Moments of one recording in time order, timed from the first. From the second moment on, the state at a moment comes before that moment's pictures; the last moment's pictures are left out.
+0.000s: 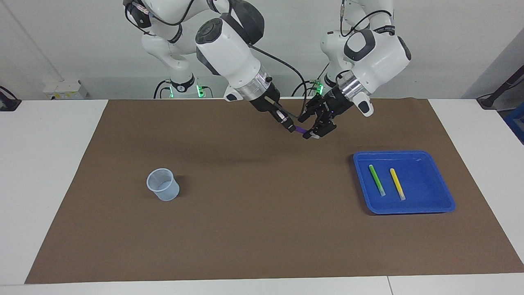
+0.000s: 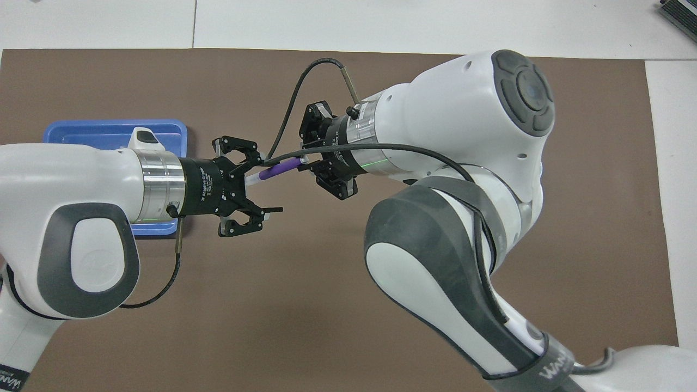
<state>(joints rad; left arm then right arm) -0.12 -0.08 -0.24 -2.02 -0.81 2.17 -1.49 0.04 0.38 0.62 -1.39 0.26 2.09 1.64</state>
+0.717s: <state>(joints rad) -0.11 -0.08 -0.23 -2.02 -0.82 2.21 -1.50 0.04 0.38 0.63 -1.40 0.26 2.08 1.65</state>
